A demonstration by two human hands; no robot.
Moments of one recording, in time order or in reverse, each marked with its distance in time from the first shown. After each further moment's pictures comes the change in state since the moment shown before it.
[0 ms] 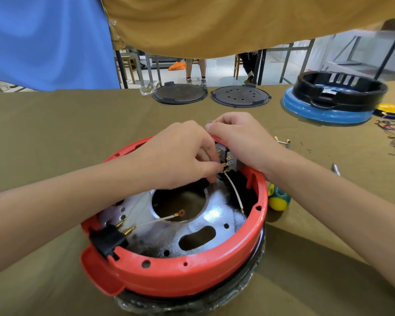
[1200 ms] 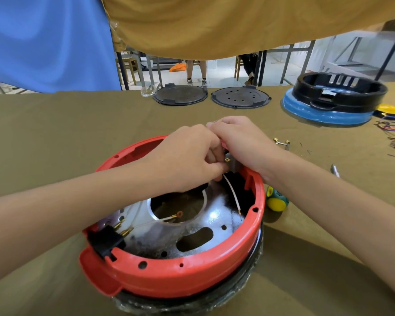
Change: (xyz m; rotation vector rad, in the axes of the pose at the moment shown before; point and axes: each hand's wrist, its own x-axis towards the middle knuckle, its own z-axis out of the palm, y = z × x) left_hand 0.004 0.011 0.007 0.025 0.051 -0.030; right_hand -0.005 -0.005 0.001 0.111 -0.043 0.060
